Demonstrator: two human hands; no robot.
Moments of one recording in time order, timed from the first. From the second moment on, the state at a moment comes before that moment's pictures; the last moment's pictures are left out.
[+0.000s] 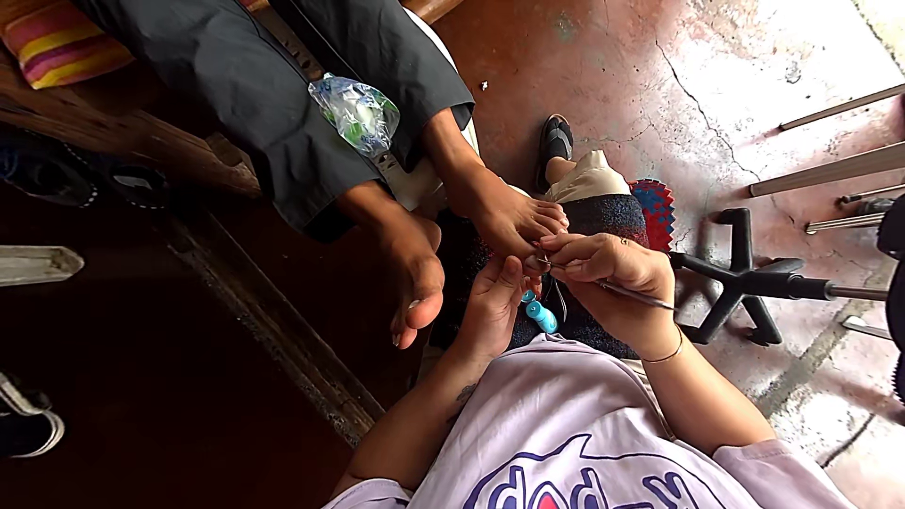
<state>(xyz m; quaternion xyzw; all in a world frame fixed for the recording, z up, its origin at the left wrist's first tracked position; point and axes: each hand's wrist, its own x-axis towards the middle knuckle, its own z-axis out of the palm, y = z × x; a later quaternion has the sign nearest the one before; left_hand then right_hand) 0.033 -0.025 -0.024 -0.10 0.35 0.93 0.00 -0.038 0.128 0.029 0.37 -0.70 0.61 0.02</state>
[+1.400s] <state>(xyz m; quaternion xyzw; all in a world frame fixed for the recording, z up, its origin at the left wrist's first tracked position) 0.033 -0.025 -0.024 -0.09 0.40 0.91 0.00 -0.038 0.129 0.010 0.47 -0.71 0.50 0.13</state>
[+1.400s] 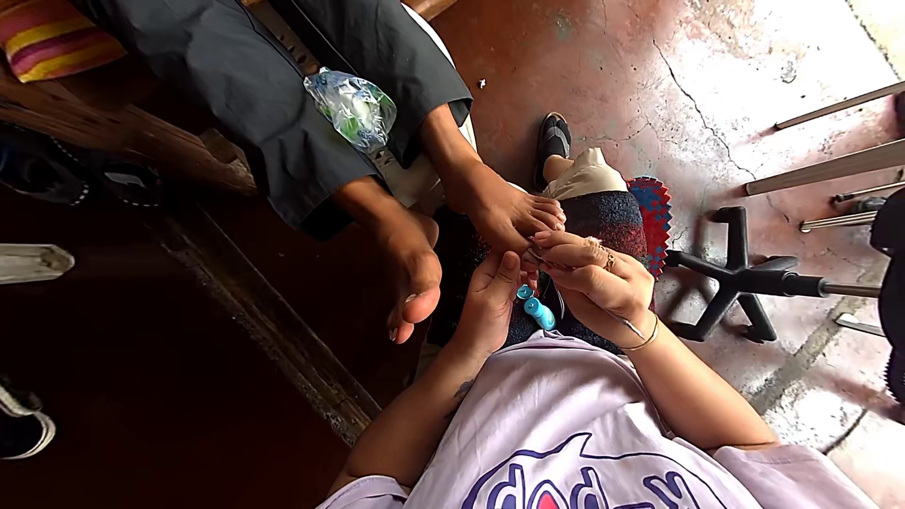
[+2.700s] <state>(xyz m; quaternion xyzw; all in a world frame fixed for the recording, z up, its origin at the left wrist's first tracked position) 0.034 -0.024 -0.026 -0.09 0.42 0.90 0.00 -0.047 0.127 0.036 0.38 -0.72 0.58 0.00</state>
